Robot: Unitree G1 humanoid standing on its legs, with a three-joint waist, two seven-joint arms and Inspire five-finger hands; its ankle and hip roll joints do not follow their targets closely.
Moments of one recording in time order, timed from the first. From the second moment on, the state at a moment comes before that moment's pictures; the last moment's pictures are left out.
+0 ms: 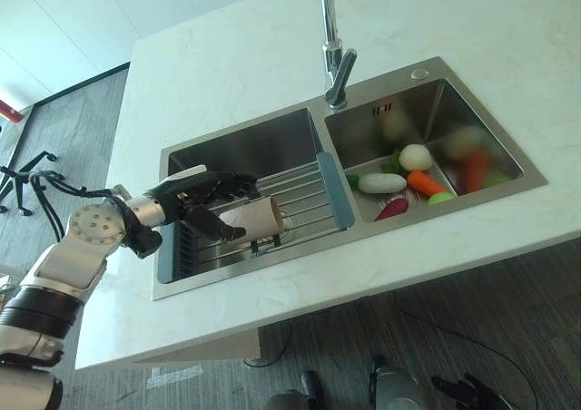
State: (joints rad) left arm -0.47 1.05 -0.27 0.23 -0.34 0.02 -0.56; right arm 0.03 -0.38 -0.07 1.26 0.60 -0.14 0.10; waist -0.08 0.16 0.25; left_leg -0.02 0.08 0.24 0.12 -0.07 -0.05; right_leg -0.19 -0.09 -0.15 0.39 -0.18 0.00
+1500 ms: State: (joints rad) left arm -0.38 1.04 -0.24 0.12 -0.09 -0.19 -0.27; right arm 0.03 -0.38 -0.09 1.11 0.60 -0.14 0.08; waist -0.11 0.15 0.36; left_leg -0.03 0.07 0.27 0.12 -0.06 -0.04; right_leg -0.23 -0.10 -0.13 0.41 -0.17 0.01
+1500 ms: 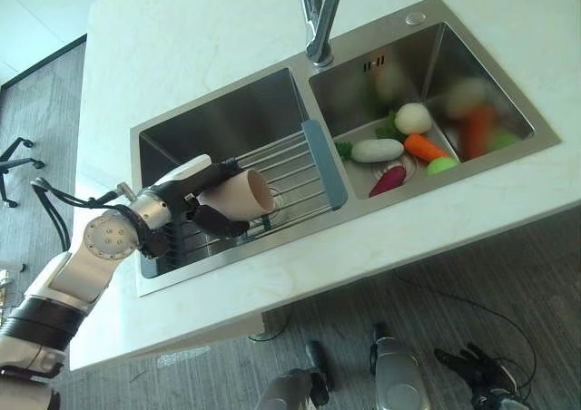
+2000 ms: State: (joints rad) left arm -0.02 0.91 0.20 0.02 0.02 -0.40 0.37; right arm 0.07 -0.32 -0.03 1.23 0.52 -0.15 0.09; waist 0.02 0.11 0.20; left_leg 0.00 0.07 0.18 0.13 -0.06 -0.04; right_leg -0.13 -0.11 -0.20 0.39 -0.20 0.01
